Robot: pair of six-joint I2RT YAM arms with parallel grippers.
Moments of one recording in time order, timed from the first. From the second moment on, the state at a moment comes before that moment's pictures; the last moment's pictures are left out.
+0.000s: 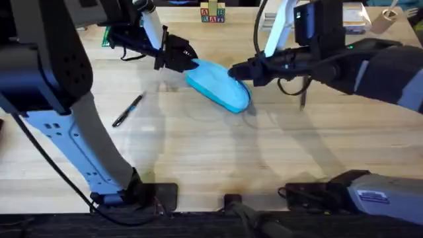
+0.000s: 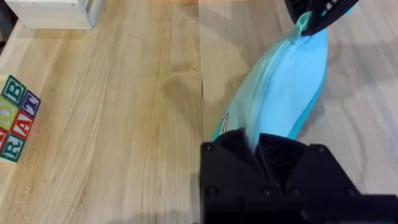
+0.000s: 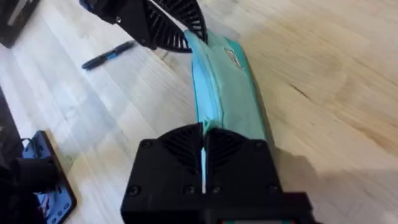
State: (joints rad) left arm 0.06 2.07 1.48 -1.08 1.10 1.72; right arm 0.37 1.43 0.85 -0.17 -0.58 0.07
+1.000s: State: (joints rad) left arm 0.07 2.07 1.48 -1.07 1.09 1.72; right arm 0.52 1.75 0.85 0.55 -0.50 0.28
